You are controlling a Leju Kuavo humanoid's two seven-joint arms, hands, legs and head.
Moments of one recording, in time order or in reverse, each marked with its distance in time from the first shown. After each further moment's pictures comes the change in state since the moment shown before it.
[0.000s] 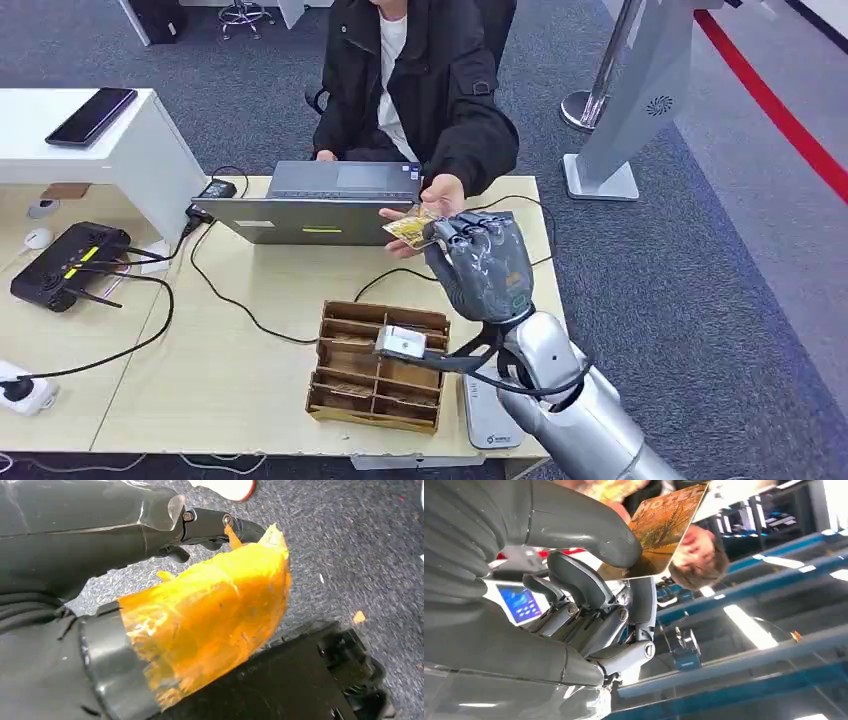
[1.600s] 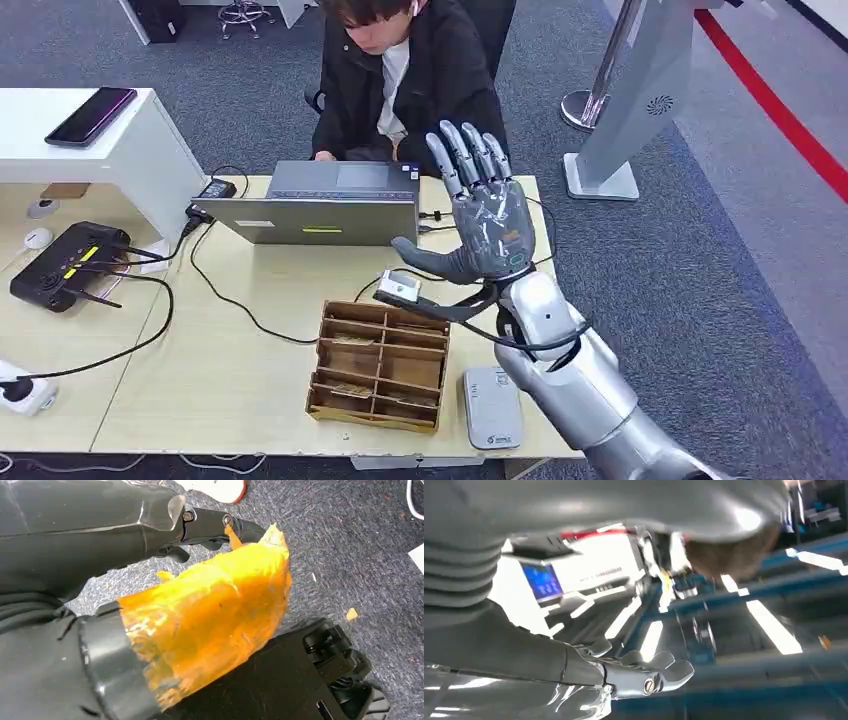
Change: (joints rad) left arm -0.017 0.000 -0.019 0.000 -0.001 -0.013 0.007; right arm -0.102 0.030 -0.047 0.076 0.067 0.033 0.038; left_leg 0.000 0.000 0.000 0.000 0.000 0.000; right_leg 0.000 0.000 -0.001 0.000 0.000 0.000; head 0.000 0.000
